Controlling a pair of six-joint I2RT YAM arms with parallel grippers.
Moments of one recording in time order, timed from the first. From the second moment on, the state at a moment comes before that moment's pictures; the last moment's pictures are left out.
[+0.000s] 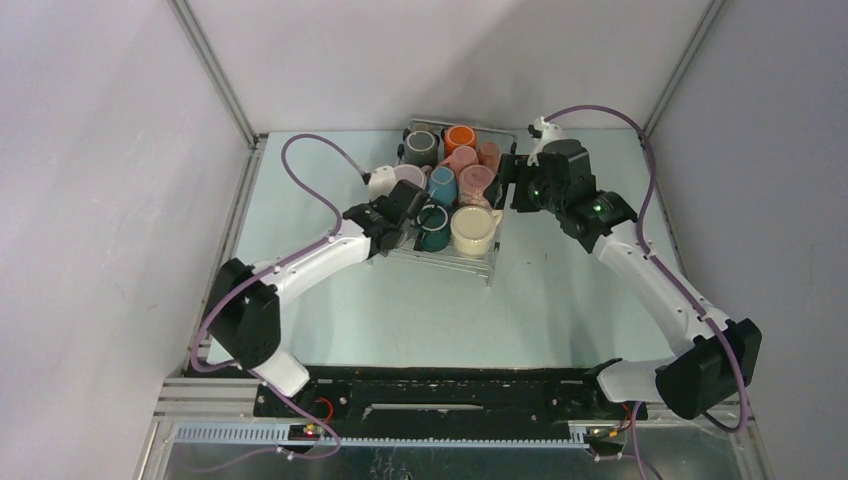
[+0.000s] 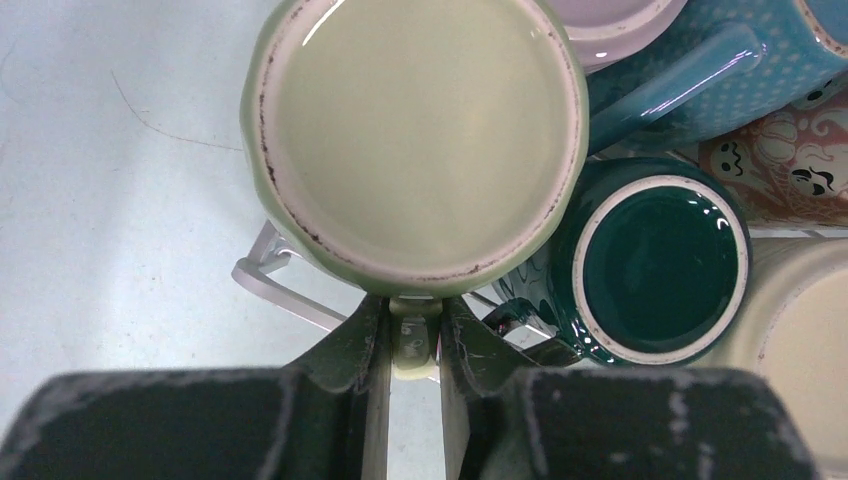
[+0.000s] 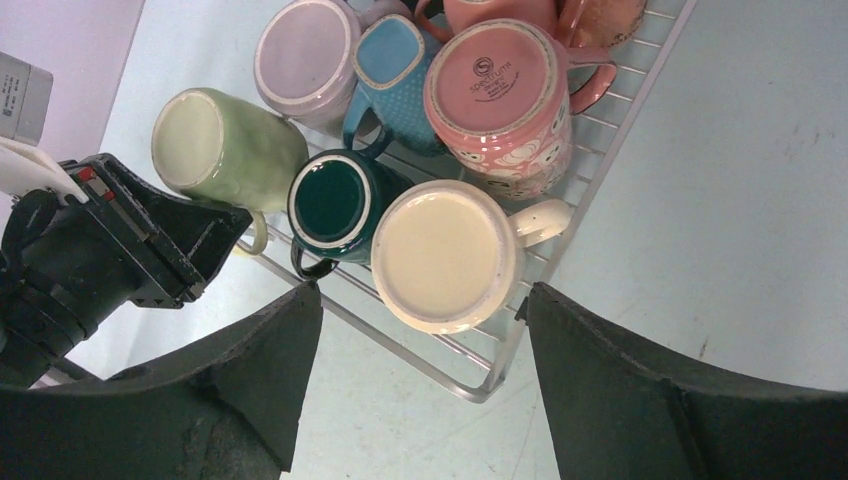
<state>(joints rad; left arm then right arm) -0.70 1.60 1.23 -0.57 -0.60 -0.83 0.45 1.31 1.28 -0.47 -0.05 0.38</state>
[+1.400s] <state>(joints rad) -0.72 1.41 1.47 -0.68 -0.32 -0.78 0.38 1.36 1.10 -0.03 -0.44 0.82</state>
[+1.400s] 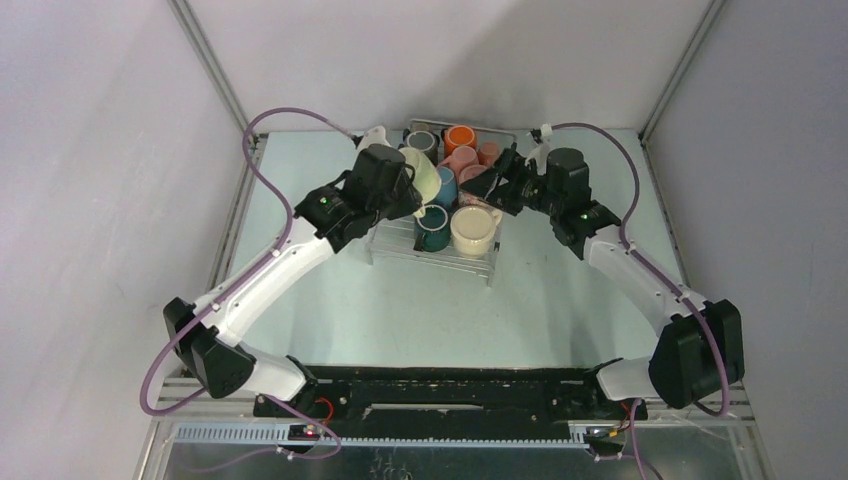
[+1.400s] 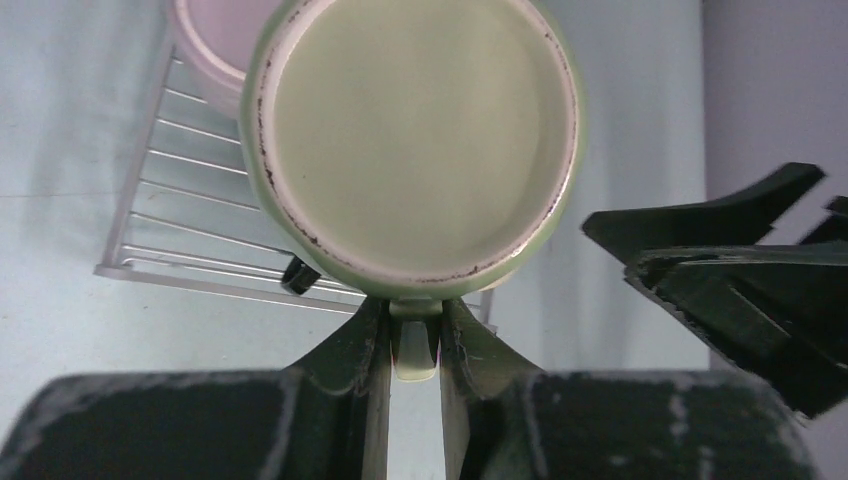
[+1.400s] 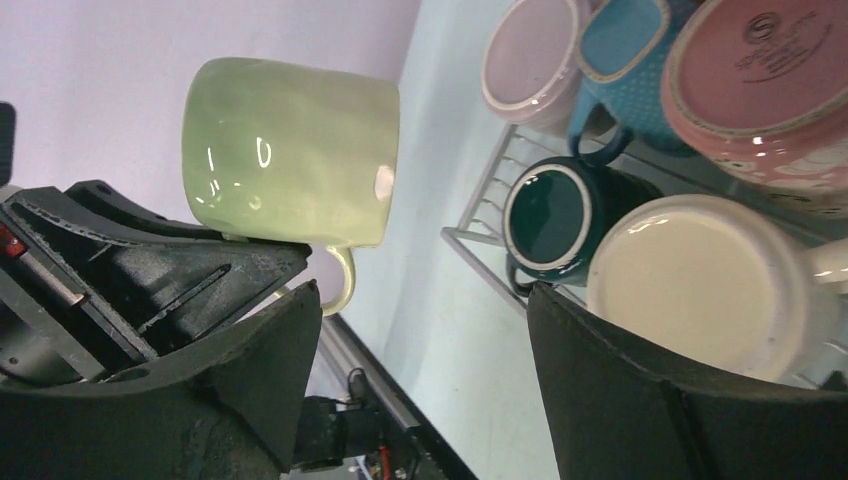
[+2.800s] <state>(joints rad) -0.66 1.42 1.47 -0.37 0.14 -1.05 0.32 1.50 0.94 0.95 -0.66 1.44</state>
